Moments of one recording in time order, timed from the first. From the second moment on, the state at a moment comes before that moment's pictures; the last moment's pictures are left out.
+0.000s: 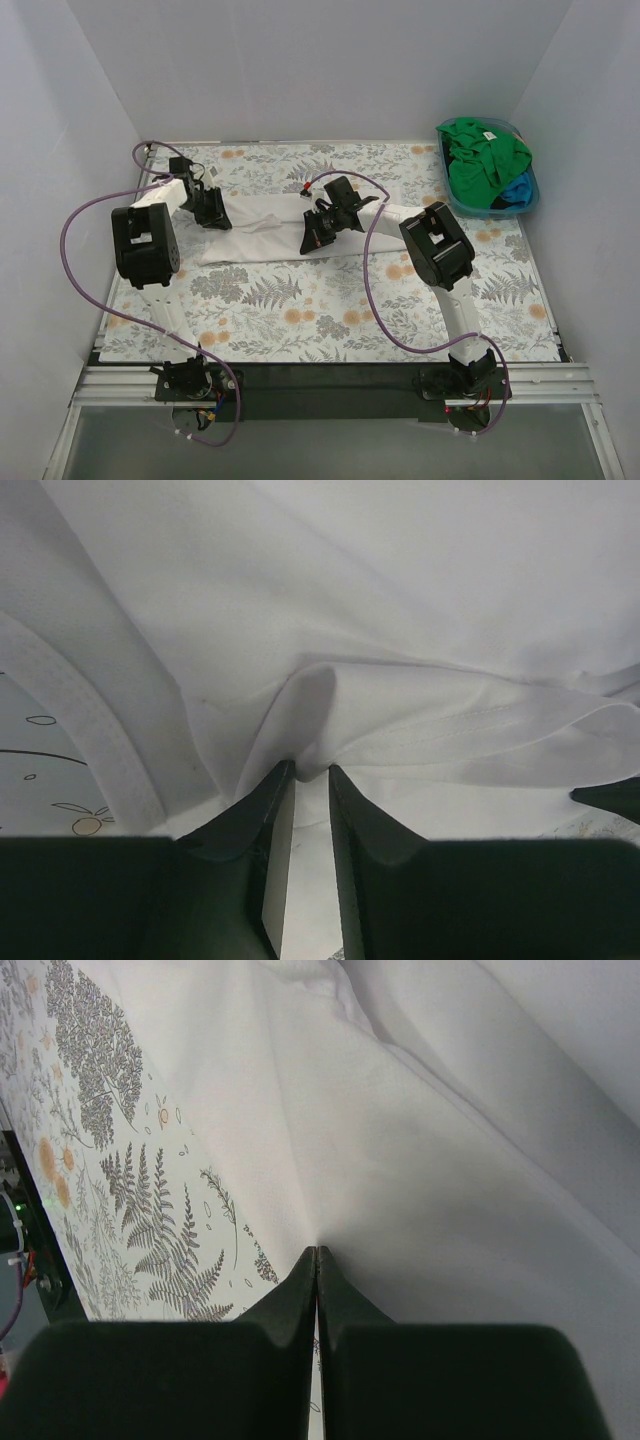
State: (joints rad) left arm 0.11 2.08 1.50 -0.64 0.43 -0.05; right arm 0.63 2.23 1.53 -0.19 -0.71 0.24
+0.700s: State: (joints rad) left arm 0.10 2.16 1.70 -0.62 0.52 -0.13; right arm 0.63 2.23 1.53 -0.19 -0.72 0.24
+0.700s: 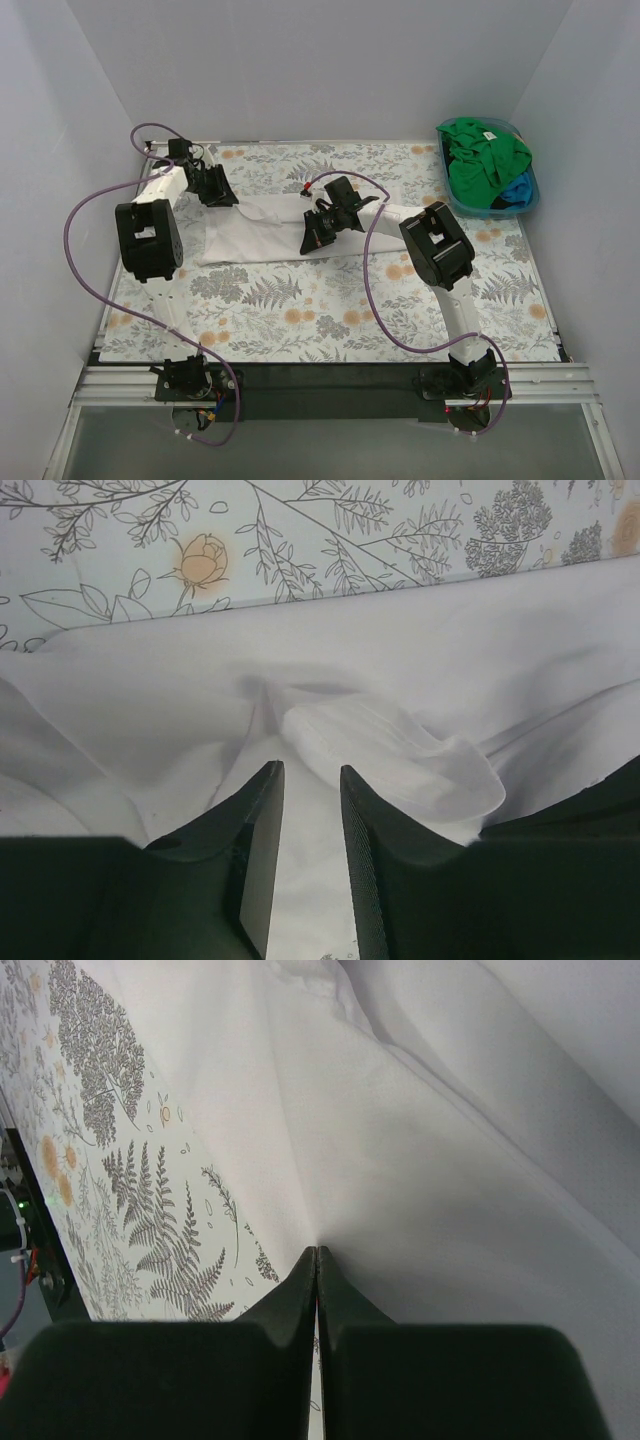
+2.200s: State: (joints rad) left arm -0.05 2.12 1.57 -0.49 0.60 -0.19; right arm 0.51 2.15 1.55 -0.24 -0.77 0.22
